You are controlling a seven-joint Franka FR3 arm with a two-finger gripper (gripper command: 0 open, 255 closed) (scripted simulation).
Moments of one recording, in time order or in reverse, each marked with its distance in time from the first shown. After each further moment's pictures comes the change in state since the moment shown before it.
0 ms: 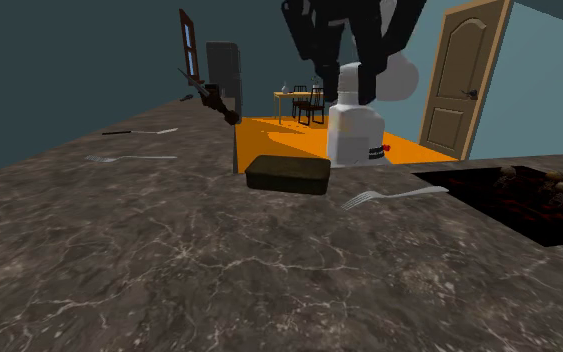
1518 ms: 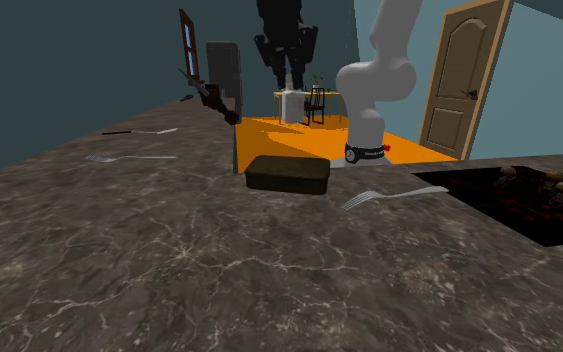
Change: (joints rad) arm -0.201 -0.615 -0.234 -0.656 0.093 0.054 -0.480
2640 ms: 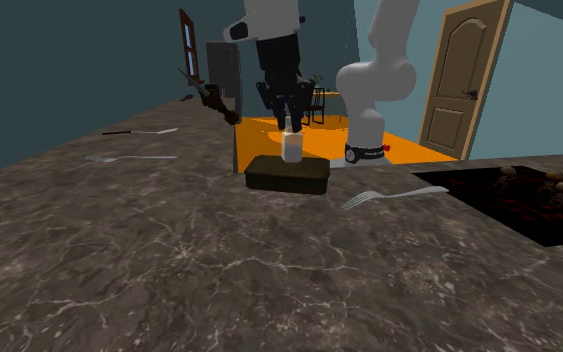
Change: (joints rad) arm 0.002 0.055 0.016 -0.168 0.001 0.222 0.004
